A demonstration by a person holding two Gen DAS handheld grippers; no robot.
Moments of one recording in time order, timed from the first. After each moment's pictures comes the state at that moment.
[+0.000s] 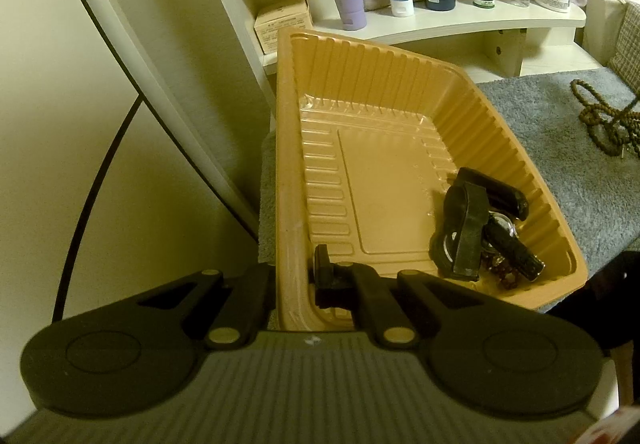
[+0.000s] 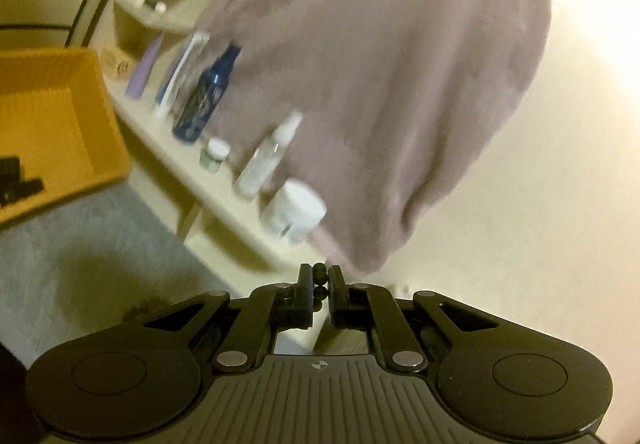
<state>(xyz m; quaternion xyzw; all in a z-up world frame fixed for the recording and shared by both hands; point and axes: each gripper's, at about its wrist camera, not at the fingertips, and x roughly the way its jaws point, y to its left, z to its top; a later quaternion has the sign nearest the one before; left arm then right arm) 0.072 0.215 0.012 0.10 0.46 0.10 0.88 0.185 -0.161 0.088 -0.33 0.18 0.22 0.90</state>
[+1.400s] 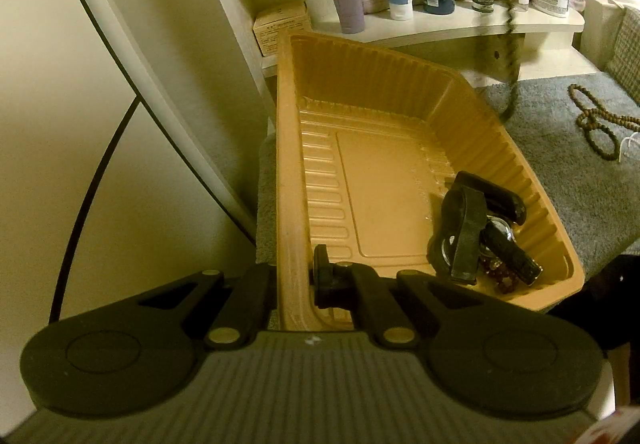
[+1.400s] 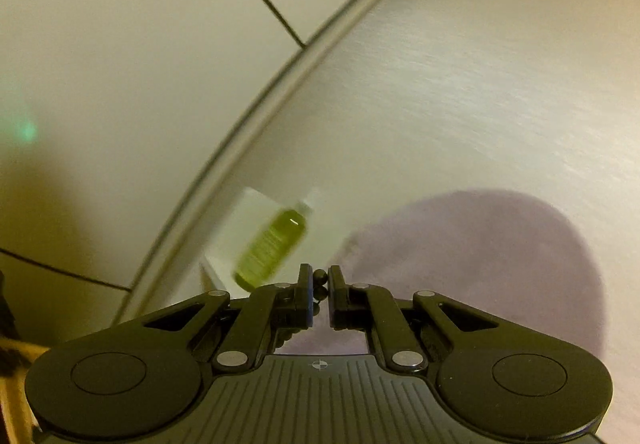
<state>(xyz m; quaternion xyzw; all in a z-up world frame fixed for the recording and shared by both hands) 0.071 0.214 0.015 0.09 0.45 0.10 0.88 0.171 -0.026 0.297 -0.26 -0.07 0.44 0.86</state>
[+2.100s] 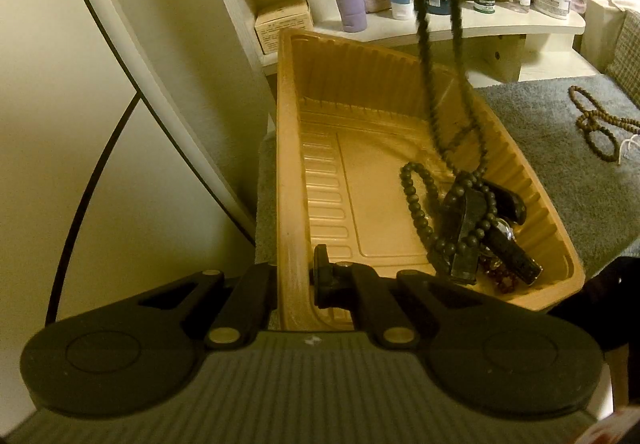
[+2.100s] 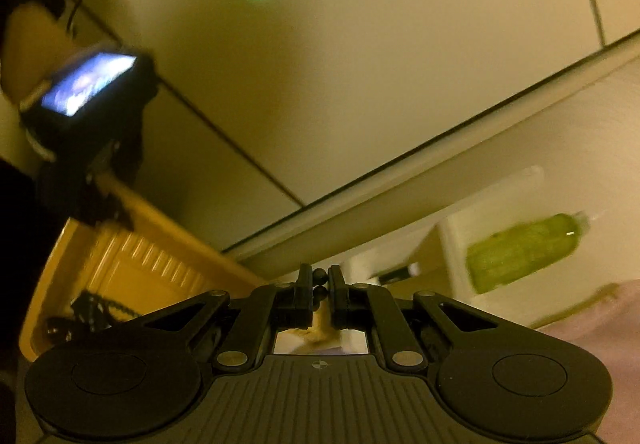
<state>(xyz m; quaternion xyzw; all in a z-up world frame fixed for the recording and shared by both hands) 0.071 0.216 0.014 0.08 0.45 0.10 0.88 0.172 0.071 0.153 -0.49 -0.06 0.60 0.63</state>
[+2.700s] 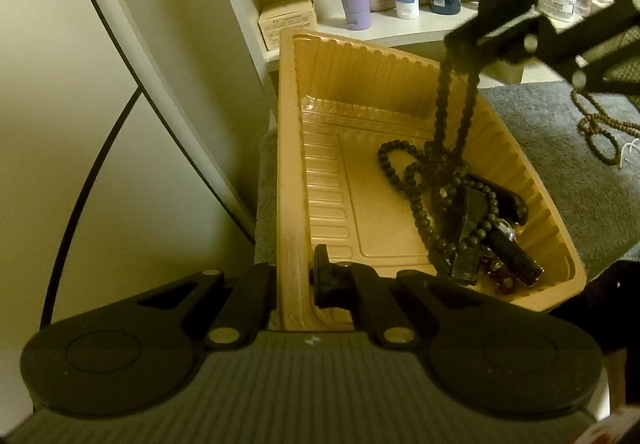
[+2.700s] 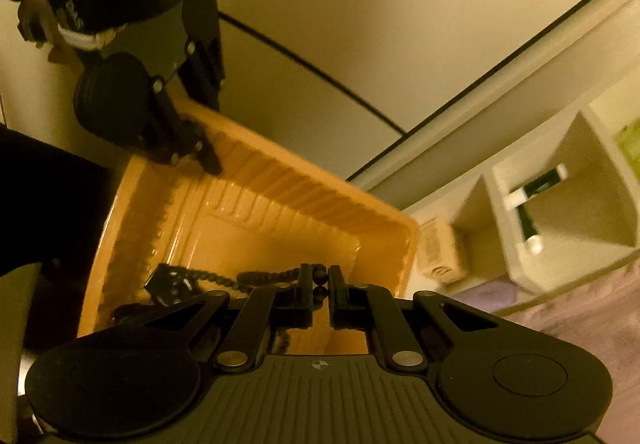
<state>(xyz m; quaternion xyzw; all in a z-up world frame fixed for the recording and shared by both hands) 0.071 0.220 0.012 0.08 0.46 0.10 0.88 0.165 0.086 0.054 -0.48 0.08 0.63 0.61</state>
